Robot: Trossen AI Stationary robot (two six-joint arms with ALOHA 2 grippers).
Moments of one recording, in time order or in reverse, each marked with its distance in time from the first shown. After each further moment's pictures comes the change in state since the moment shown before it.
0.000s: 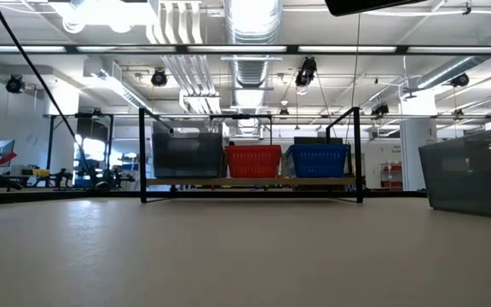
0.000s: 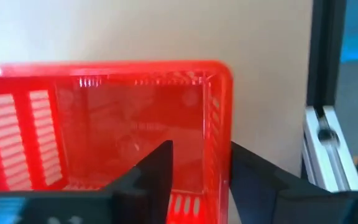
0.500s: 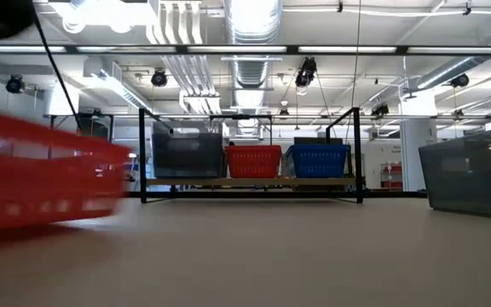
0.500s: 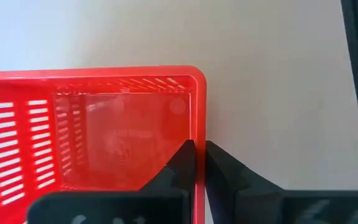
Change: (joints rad) left arm 0.331 0.000 0.000 0.200 -0.132 0.518; right arm 0.030 -0.015 0.021 -0.014 0.001 -0.019
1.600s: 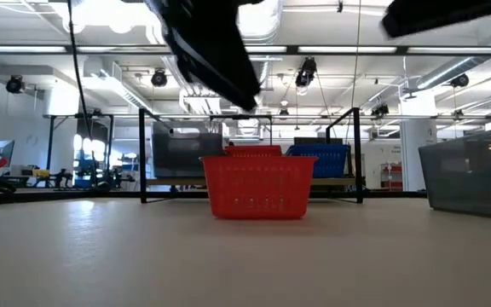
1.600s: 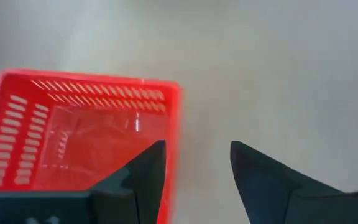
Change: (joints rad) left arm 0.534 -0.045 -0.002 0.432 0.066 0.285; right arm -0.003 -0.060 -0.047 -0.243 -0.088 0.399
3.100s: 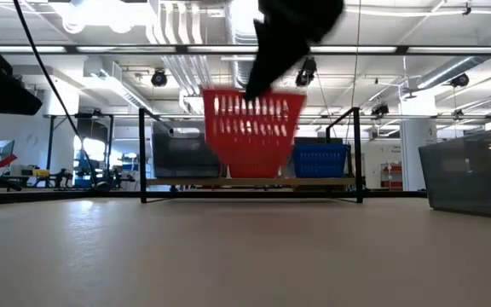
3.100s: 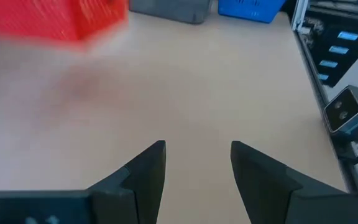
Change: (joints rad) left arm -0.637 -0.154 -0.599 0.532 -0.749 -0.593; right arm -0.540 -0.125 0.113 -0.129 -0.634 -0.642
